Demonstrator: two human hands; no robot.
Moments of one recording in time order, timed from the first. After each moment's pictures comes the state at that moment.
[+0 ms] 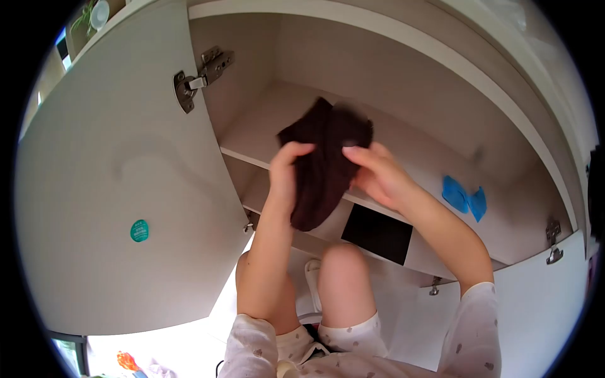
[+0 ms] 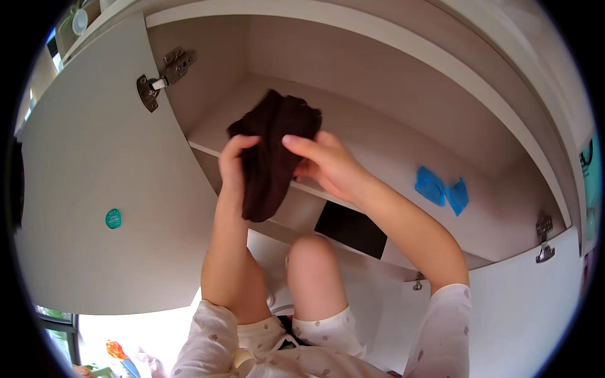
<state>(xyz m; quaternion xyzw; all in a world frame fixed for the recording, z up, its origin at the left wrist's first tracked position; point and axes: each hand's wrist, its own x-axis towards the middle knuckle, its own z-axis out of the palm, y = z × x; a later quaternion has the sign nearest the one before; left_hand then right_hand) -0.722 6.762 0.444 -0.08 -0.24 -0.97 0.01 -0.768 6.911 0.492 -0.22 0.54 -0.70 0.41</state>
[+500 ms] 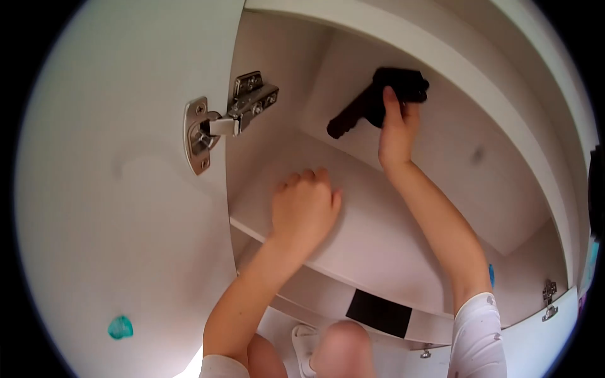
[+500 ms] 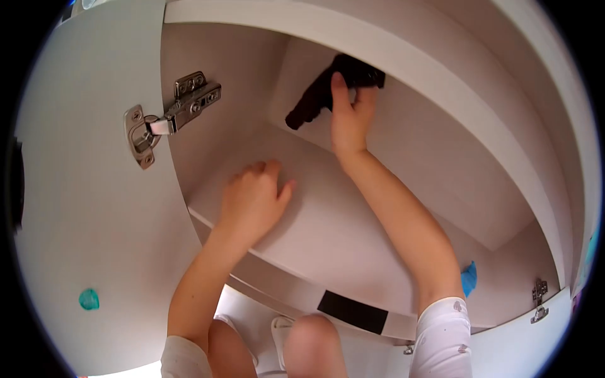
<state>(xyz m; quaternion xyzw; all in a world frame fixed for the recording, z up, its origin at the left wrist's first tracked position) -0.790 6.704 0.448 0.05 -0.91 -0.23 0.33 -0.928 6.786 0.526 -0.38 0.57 -0.66 -0.31</state>
